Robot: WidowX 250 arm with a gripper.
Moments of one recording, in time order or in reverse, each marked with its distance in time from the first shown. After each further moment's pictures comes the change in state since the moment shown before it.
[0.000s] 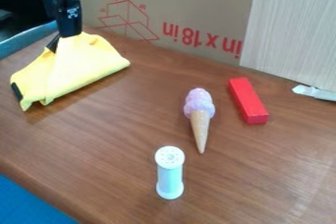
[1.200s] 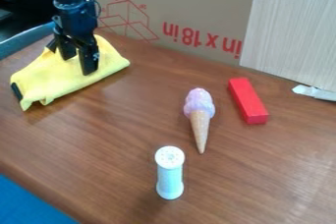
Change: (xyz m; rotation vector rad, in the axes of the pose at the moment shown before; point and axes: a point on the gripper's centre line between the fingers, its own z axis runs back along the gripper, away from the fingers) arm 0.015 0.046 -0.112 -0.006 0.008 0.293
